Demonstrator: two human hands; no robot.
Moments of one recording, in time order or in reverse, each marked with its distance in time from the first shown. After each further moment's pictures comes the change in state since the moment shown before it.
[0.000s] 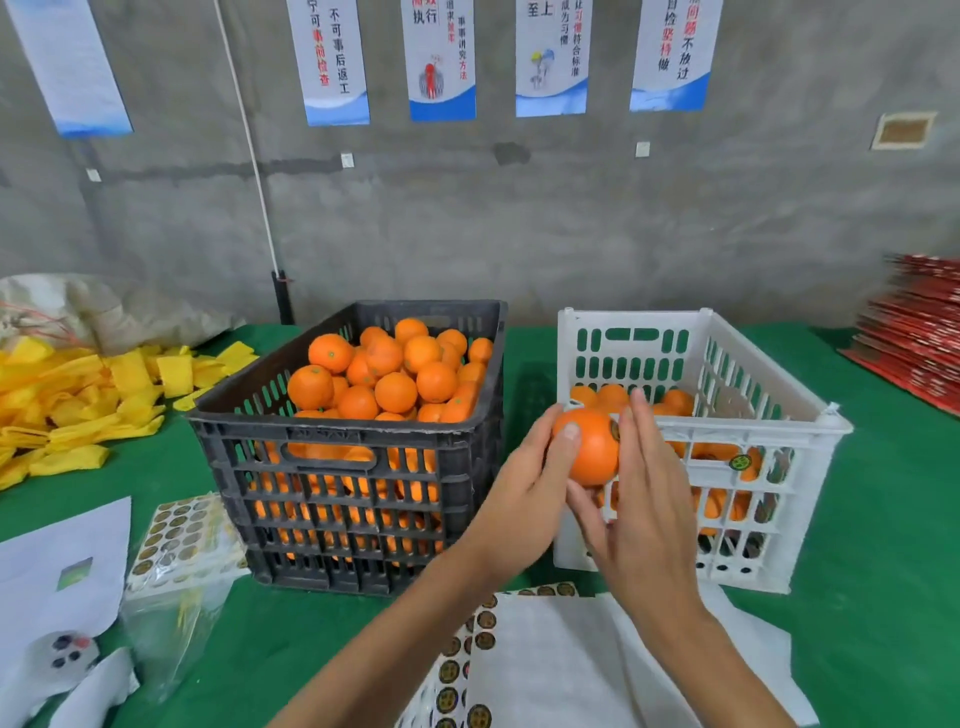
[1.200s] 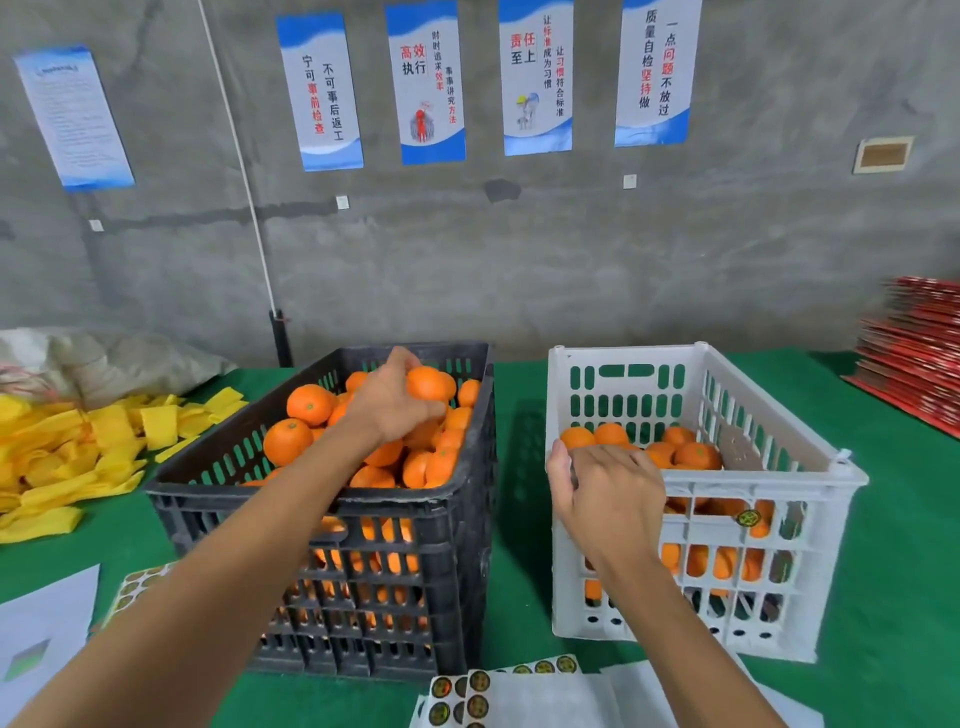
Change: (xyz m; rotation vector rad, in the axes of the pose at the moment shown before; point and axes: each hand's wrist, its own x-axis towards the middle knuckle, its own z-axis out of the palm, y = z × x) left_hand 0.152 0.018 -0.174 0.935 0.318 -0.084; right_hand 0.072 0.033 0.069 -0.273 0.049 0.068
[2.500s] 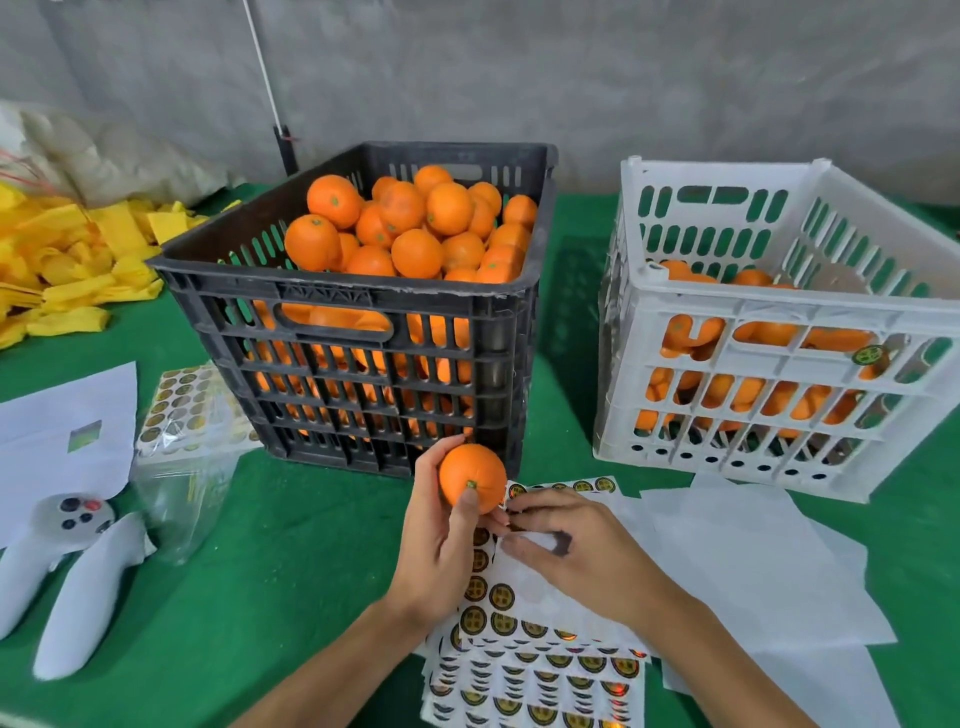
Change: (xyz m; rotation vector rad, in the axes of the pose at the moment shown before) left_hand -0.300 -0.082 0.144 -0.781 0.048 -0.104; right_hand -0.194 -0.034 -0.011 0.873 -1.091 0.092
